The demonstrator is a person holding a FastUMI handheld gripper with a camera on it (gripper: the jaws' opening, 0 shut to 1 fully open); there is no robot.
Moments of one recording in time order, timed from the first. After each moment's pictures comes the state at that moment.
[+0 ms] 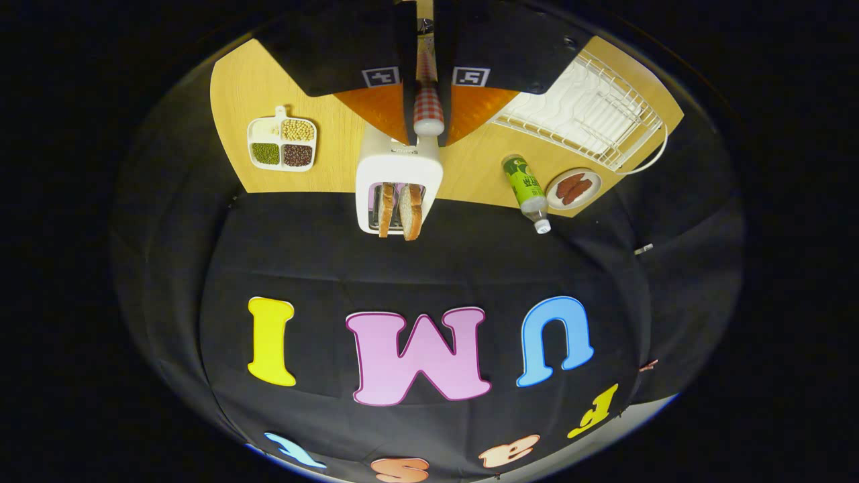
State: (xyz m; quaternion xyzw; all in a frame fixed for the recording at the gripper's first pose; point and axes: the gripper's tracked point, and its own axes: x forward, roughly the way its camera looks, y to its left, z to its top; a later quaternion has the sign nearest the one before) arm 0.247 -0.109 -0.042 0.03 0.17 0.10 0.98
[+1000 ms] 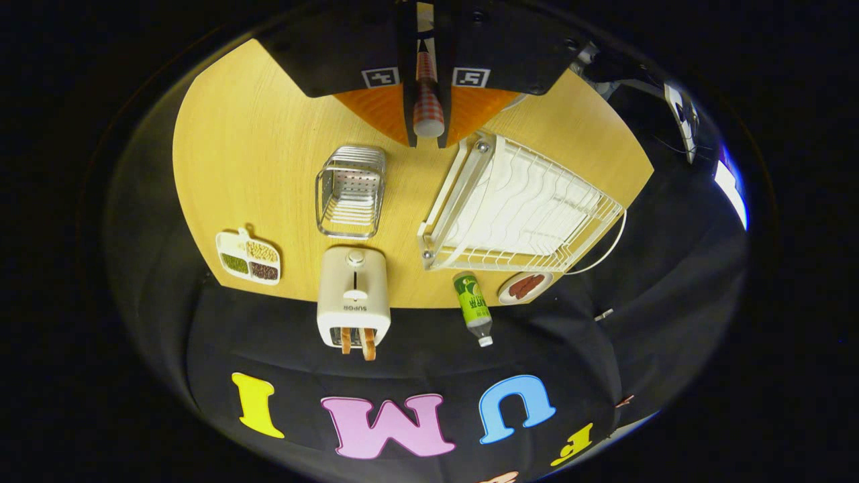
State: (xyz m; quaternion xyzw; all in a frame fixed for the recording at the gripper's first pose) arm 0.072 -0.073 -0.182 0.03 0.36 0.17 0.92
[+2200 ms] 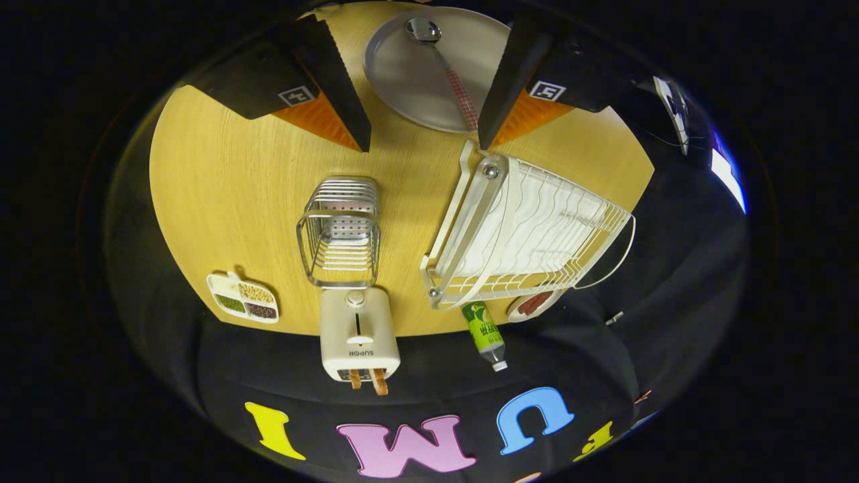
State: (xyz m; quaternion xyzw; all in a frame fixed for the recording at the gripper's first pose) arm 0.070 -0.074 -0.206 0.06 0.36 0.16 0.92
